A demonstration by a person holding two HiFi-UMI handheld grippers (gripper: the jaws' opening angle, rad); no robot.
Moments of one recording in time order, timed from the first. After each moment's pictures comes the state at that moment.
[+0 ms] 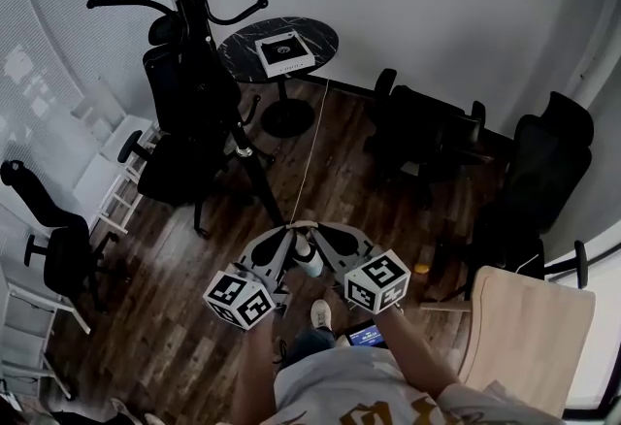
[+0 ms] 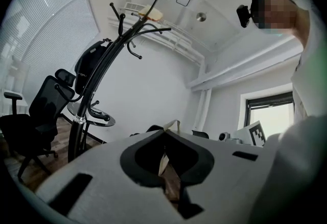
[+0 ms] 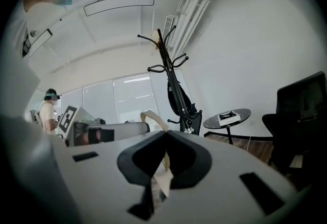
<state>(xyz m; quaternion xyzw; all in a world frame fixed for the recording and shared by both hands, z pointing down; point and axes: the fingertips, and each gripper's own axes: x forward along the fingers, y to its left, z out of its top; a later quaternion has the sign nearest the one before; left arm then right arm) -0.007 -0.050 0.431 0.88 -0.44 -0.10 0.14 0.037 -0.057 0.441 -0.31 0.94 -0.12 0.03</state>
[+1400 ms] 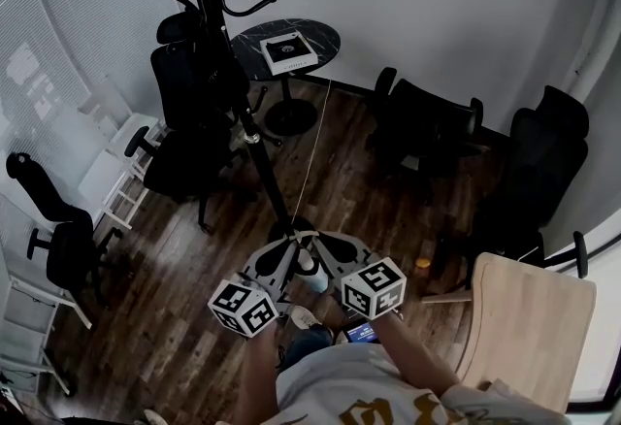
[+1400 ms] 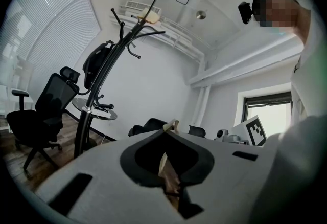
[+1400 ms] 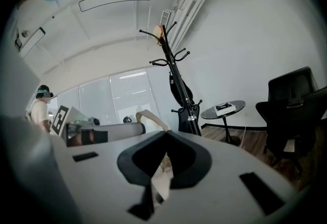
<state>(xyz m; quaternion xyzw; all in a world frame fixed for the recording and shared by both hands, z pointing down) -0.009 0.027 0.451 0.88 -0.44 -0.08 0.15 0.033 0.013 0.463 -0.32 0.93 -0.16 0.01</state>
